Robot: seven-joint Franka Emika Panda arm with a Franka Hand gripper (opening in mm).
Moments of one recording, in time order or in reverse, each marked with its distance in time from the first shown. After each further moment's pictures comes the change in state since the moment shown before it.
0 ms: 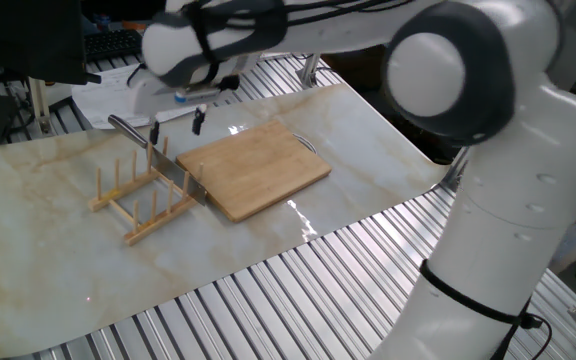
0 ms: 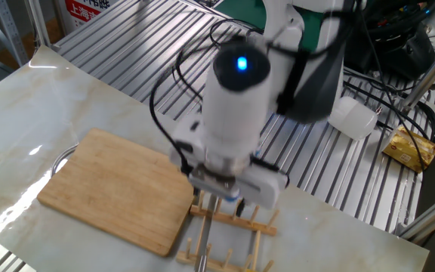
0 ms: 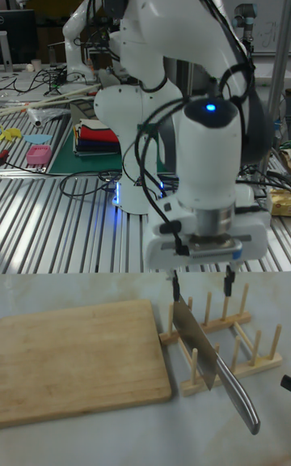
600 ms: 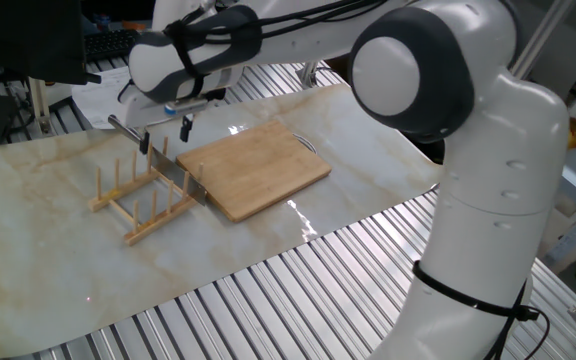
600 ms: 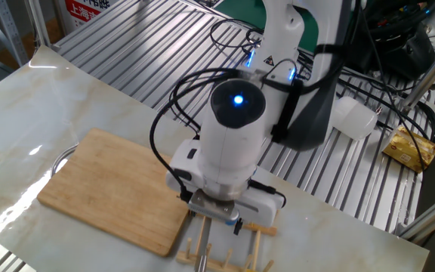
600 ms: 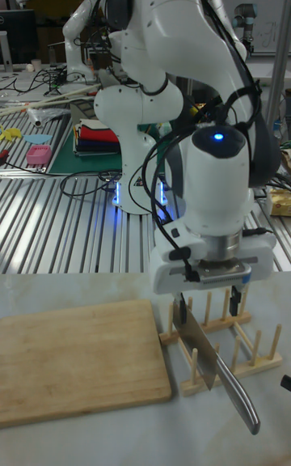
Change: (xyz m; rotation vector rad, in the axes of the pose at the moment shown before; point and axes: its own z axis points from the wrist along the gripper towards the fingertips) arm -0.025 0.013 0.053 -0.001 -0.014 -0.083
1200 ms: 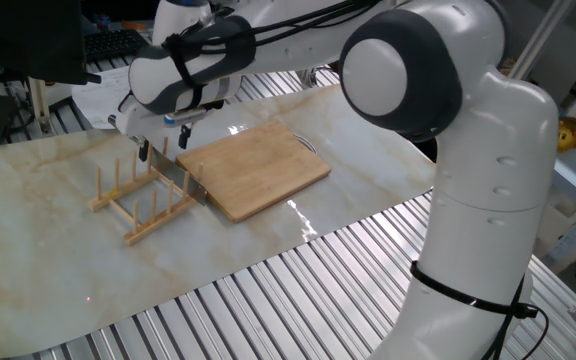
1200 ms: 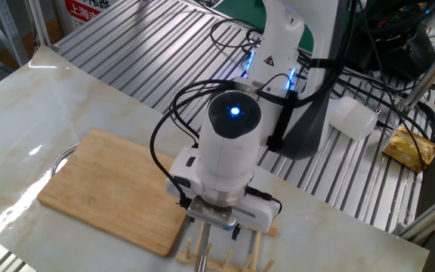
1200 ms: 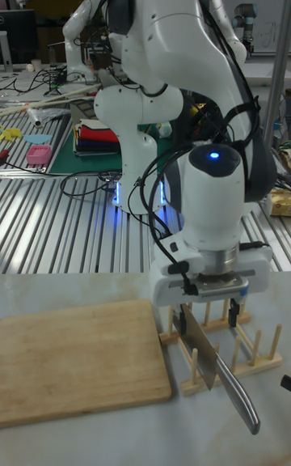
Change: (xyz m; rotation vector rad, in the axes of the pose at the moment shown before) arm 0.000 -0.001 0.021 -0.005 -0.012 0.003
